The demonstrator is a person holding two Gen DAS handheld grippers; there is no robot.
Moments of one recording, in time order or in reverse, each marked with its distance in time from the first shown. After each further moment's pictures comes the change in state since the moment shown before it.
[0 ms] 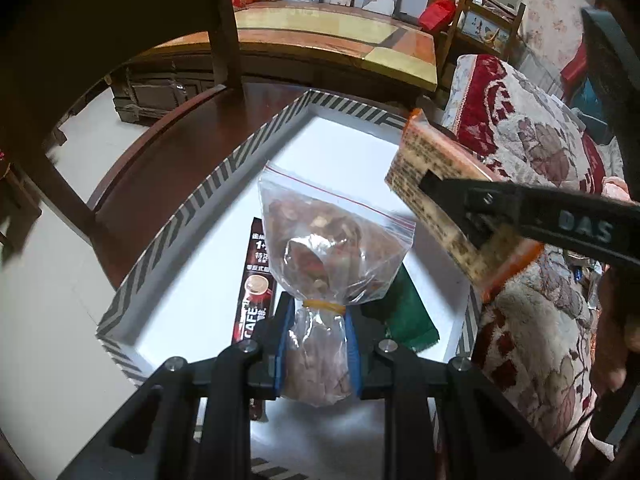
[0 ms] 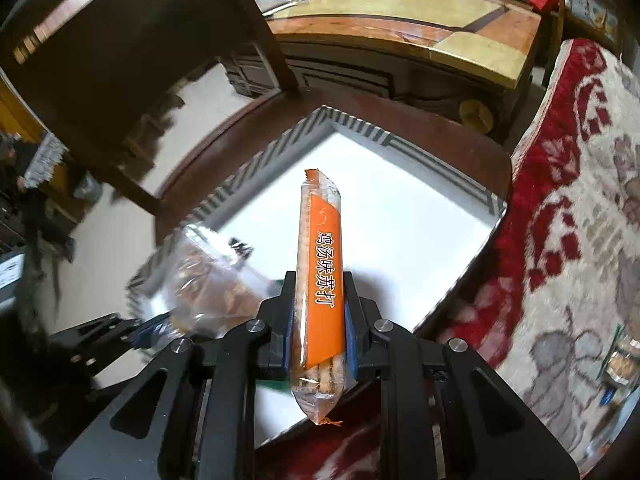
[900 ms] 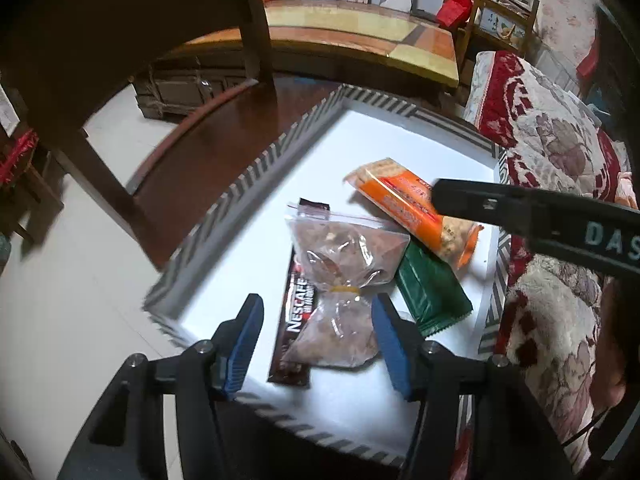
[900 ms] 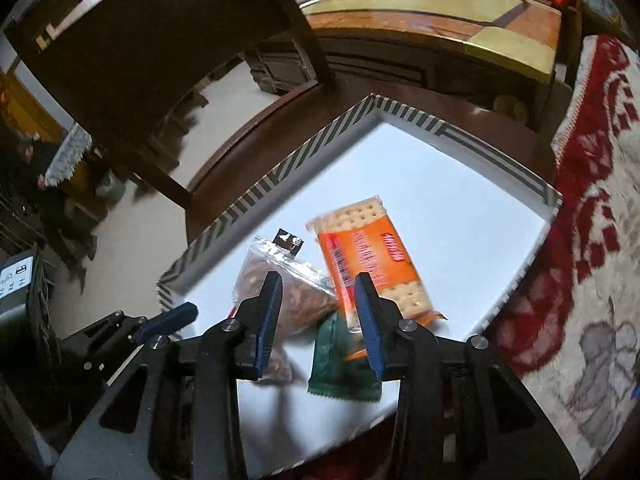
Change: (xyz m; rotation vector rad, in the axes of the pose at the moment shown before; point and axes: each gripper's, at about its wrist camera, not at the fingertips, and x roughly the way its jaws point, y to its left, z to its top) left arm -0.024 0.017 -0.017 -0.004 0.000 0.087; right arm 0.003 0.028 -0.015 0.018 -0.013 0.118
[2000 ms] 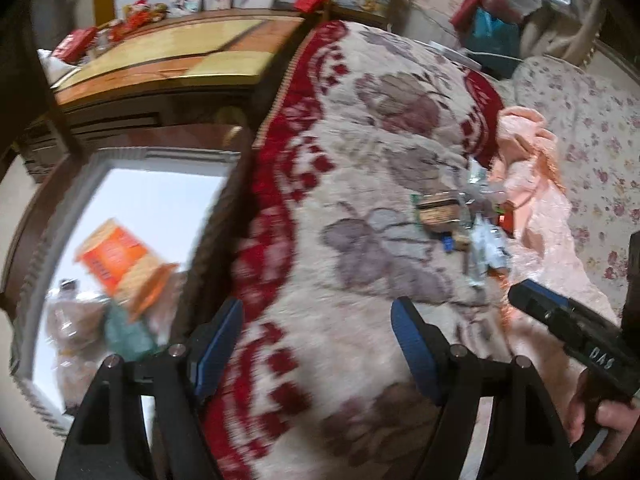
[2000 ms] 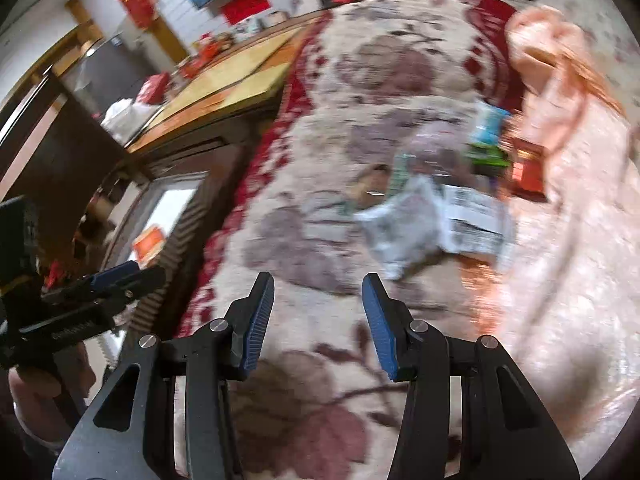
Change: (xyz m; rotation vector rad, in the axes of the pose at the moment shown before) left arm -0.014 -0.219 0.015 0.262 0.019 -0.312; right arm -0.202 -0.203 -0.179 0.453 -0.267 -0.278
